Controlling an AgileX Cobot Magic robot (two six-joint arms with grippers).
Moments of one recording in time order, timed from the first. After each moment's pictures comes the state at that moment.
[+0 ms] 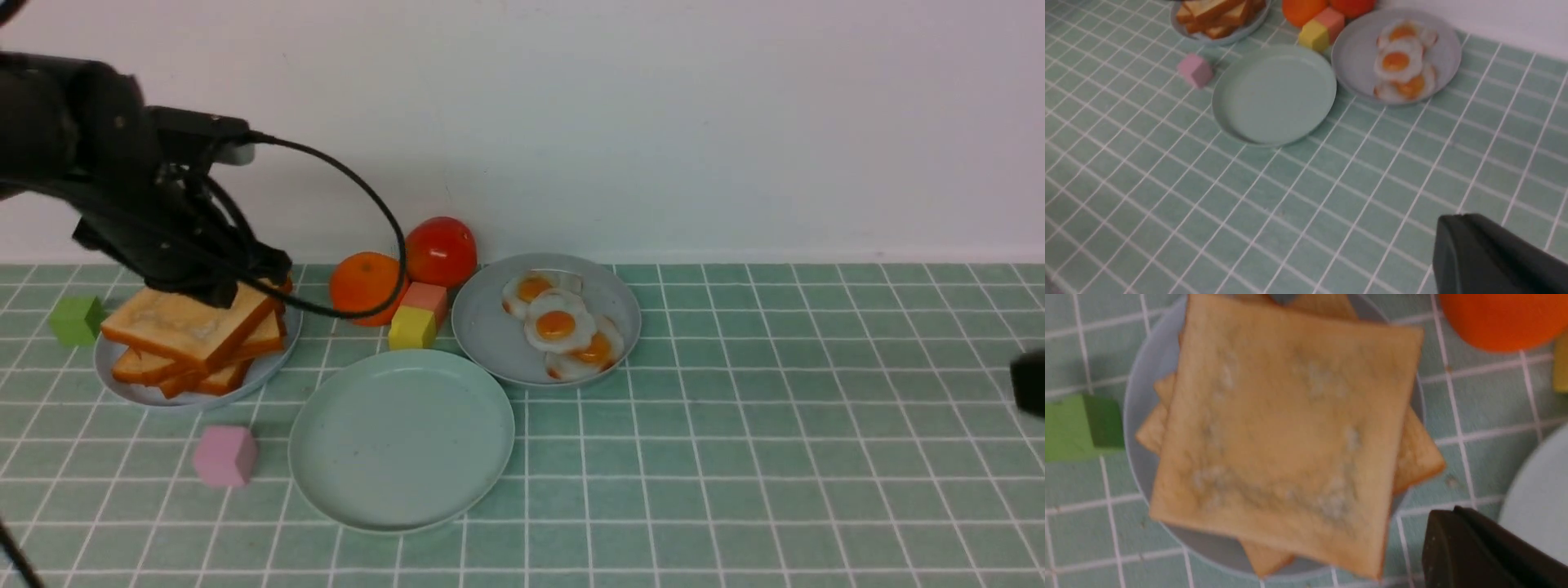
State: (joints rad) right arm 0.28 0.76 -0.98 0.41 0.92 -0.31; left arm -0.10 1.82 -1.45 0.09 0.74 0.03
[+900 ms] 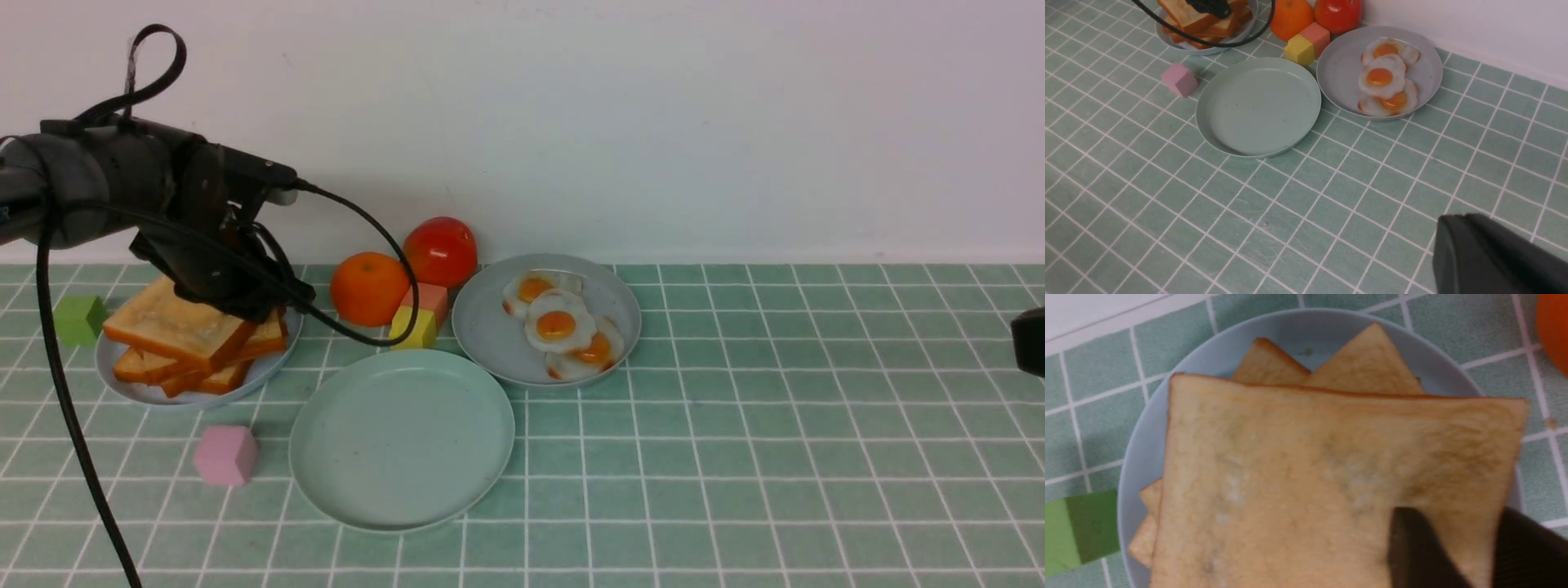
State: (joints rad) right arm 0.28 0.78 -1.00 0.38 0.92 -0.31; left arm -0.11 2.03 -1.53 0.20 0.62 0.05
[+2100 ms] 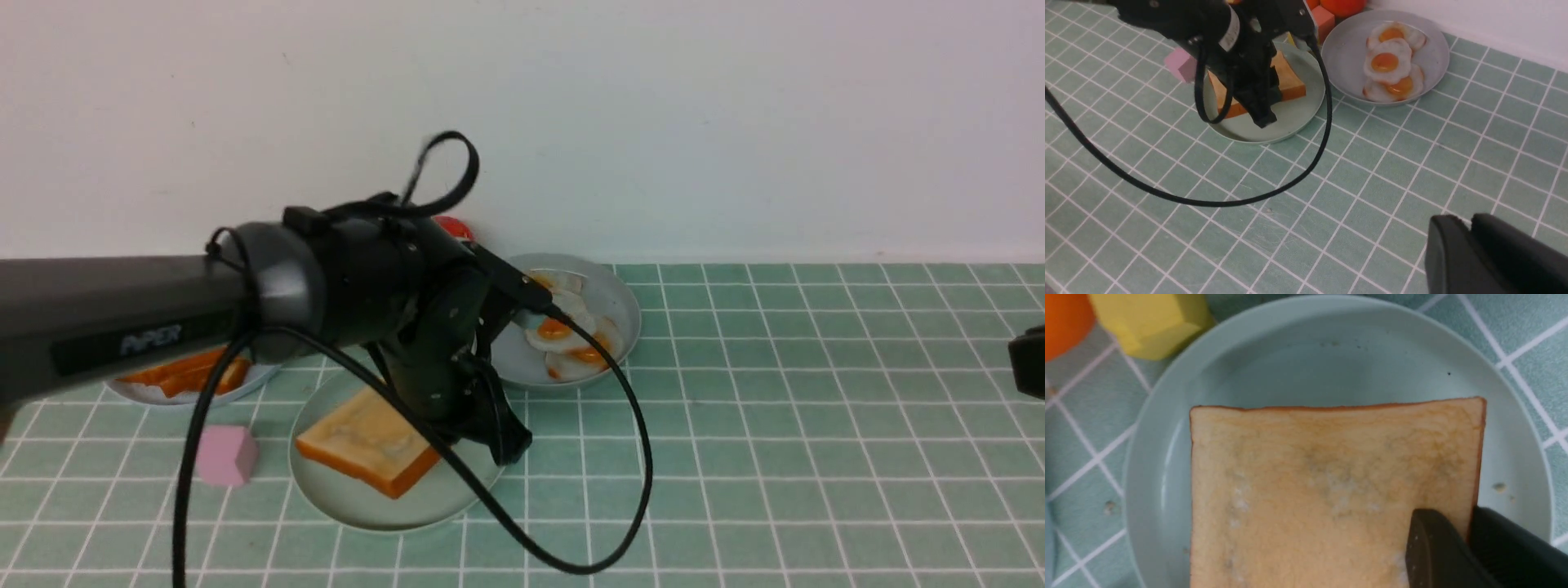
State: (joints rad) right arm 0.28 0.78 -1.00 0.38 0.95 -0.31; left arm -0.62 1.91 -1.34 0.26 0.72 -0.13
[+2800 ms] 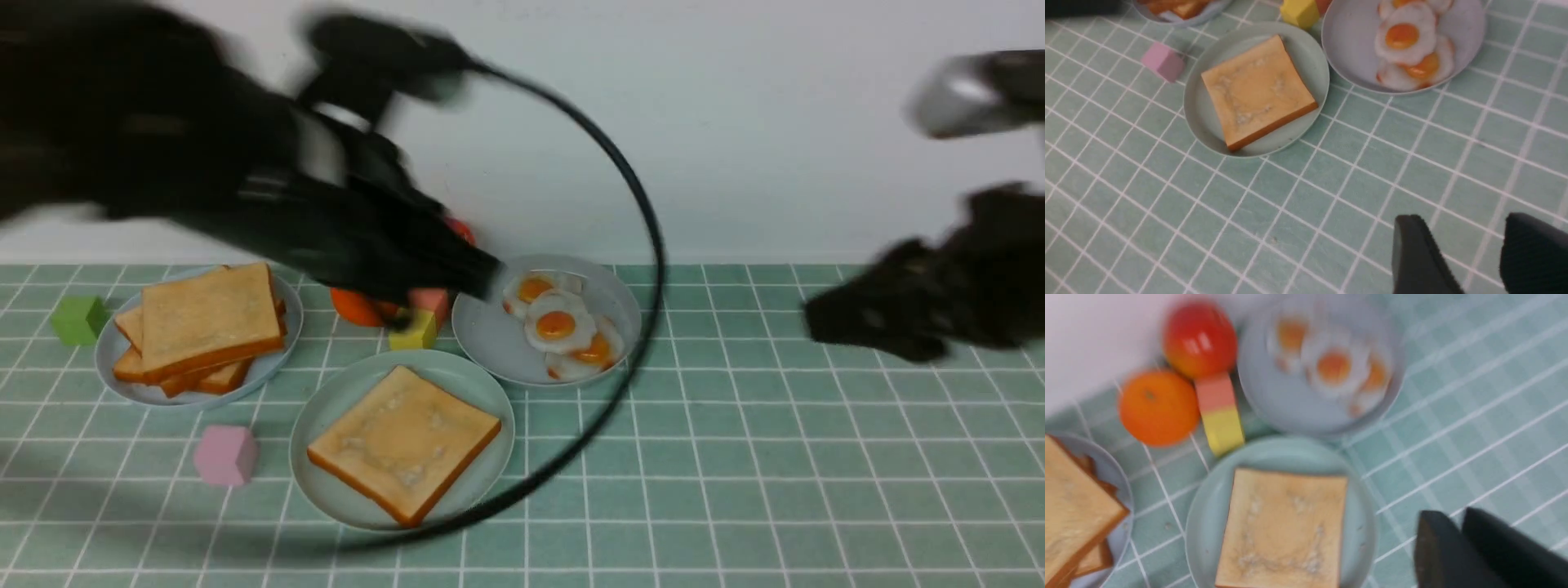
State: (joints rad) right arm 0.28 1.25 -1.12 0.51 0.81 -0.35; left arm -0.62 1.27 -1.22 0.09 0.71 -0.16
